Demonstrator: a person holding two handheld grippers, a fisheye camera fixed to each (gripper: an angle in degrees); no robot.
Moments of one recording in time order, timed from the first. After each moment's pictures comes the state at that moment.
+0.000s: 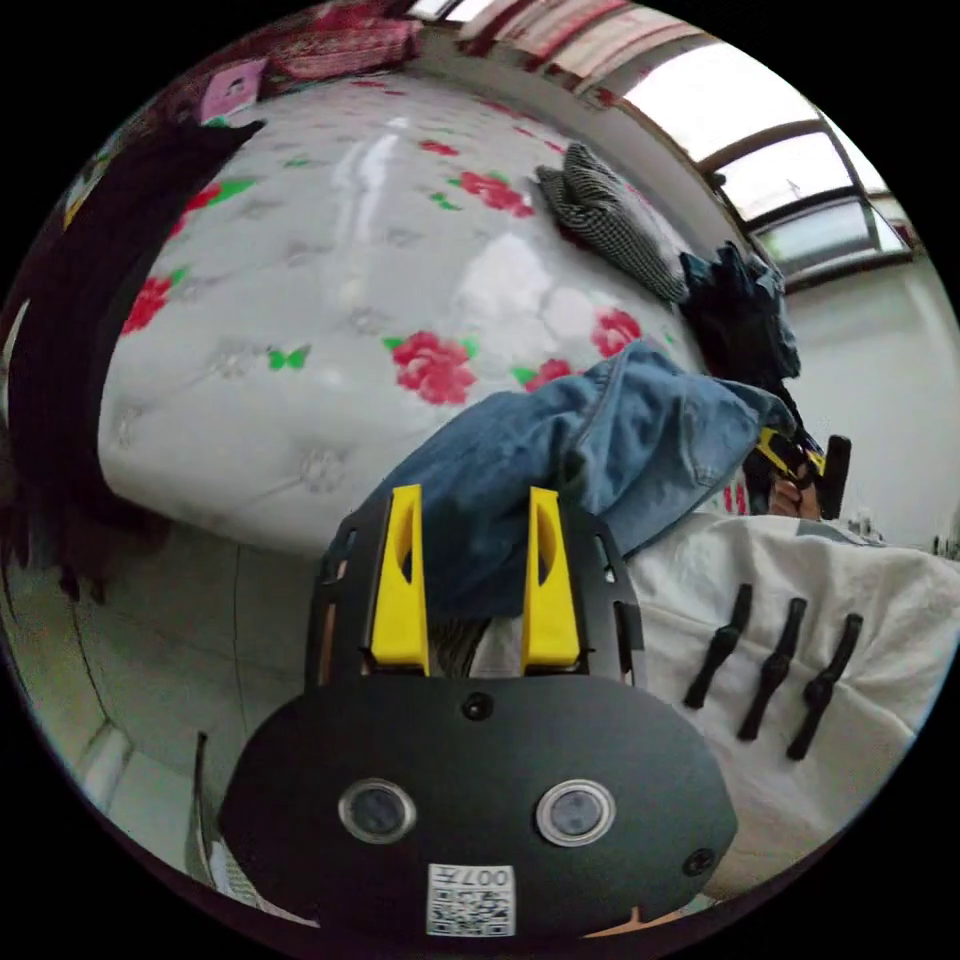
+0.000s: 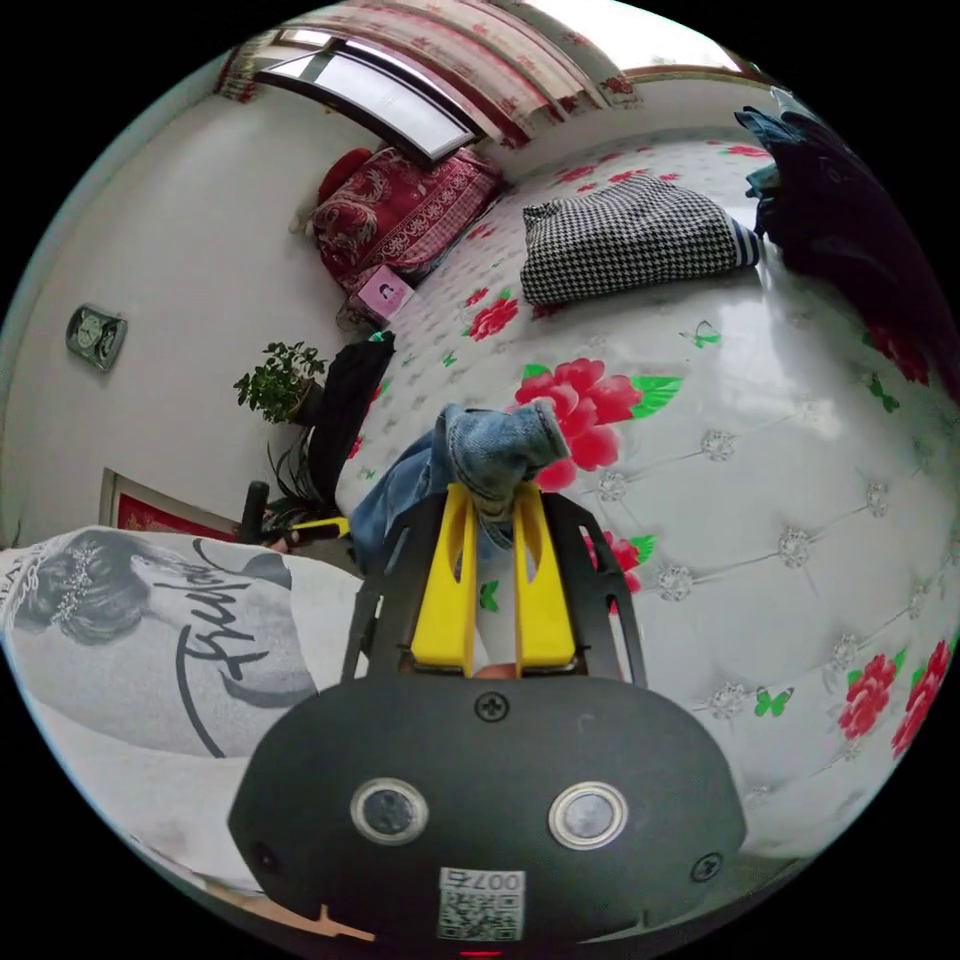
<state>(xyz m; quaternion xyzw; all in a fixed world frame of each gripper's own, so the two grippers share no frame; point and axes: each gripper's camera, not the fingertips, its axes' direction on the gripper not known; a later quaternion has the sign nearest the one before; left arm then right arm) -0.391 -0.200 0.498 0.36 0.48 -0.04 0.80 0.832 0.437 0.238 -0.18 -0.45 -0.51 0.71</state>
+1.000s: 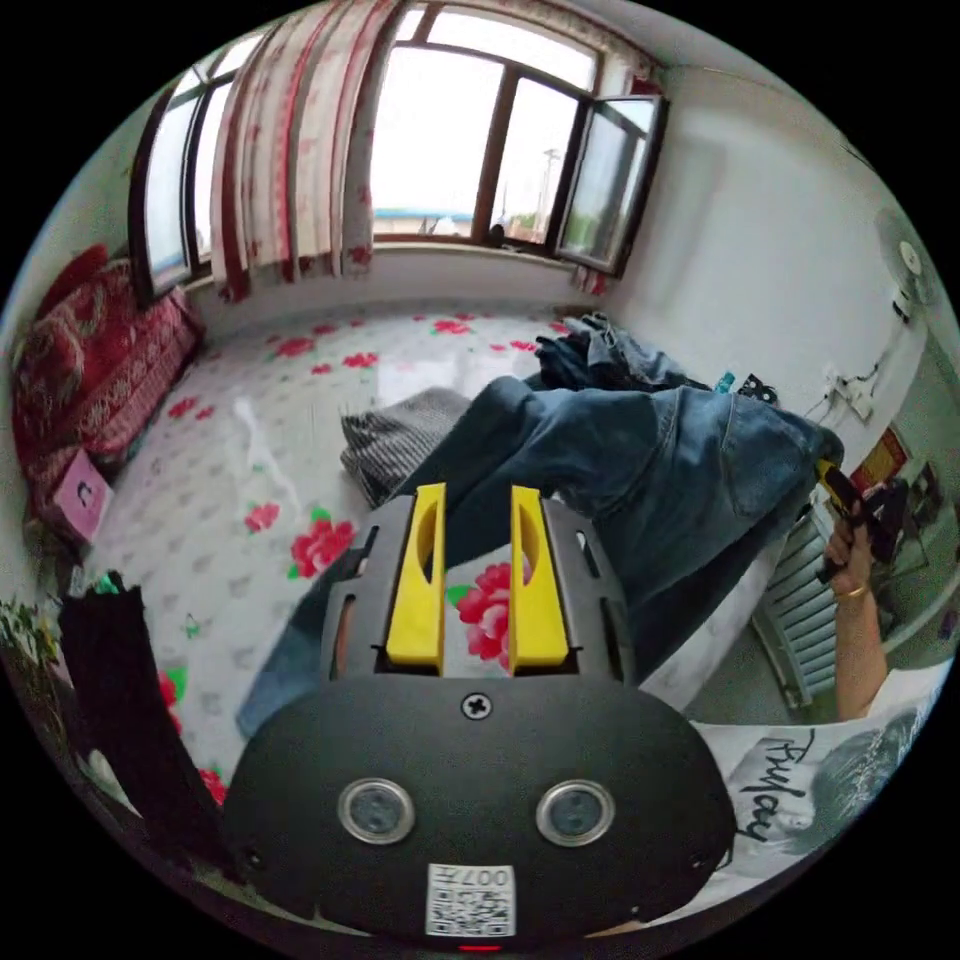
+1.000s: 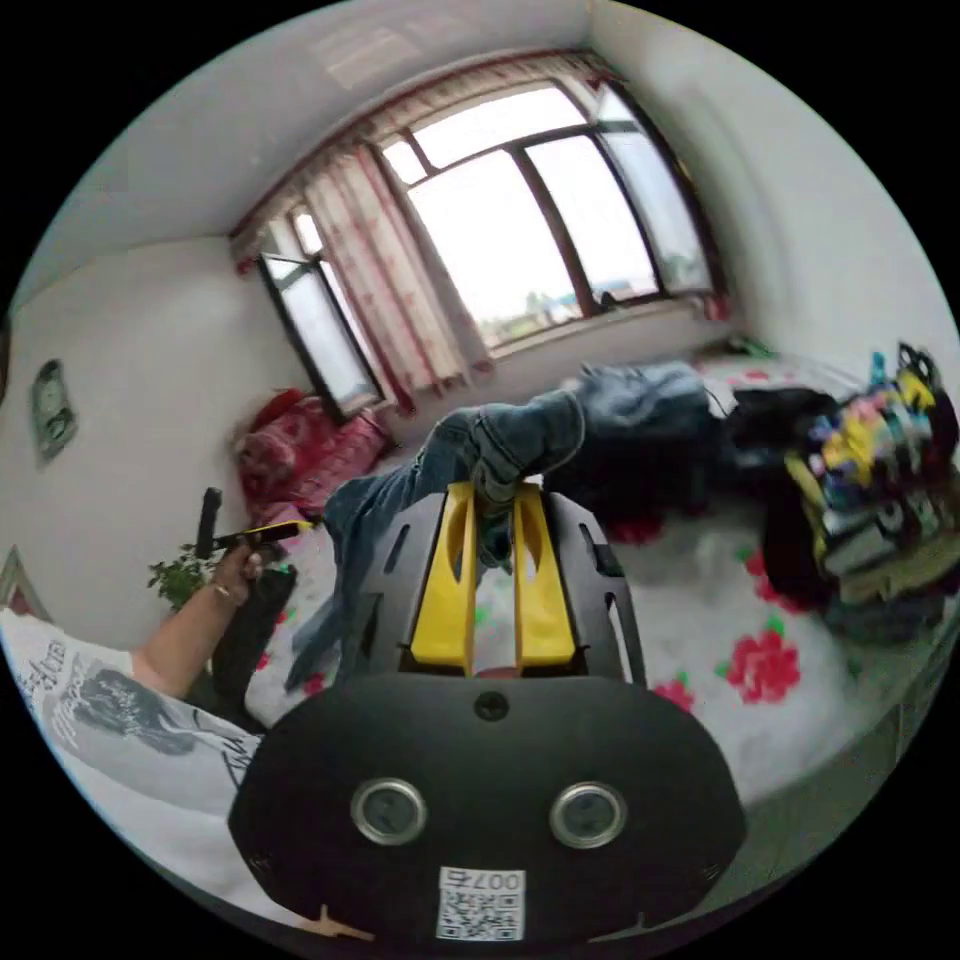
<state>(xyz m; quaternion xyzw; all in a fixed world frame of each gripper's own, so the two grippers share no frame) -0.386 -0.238 0.134 0.63 0.31 0.11 0.71 1.030 0.270 -0.018 0.21 -0.47 -0.32 0.80</state>
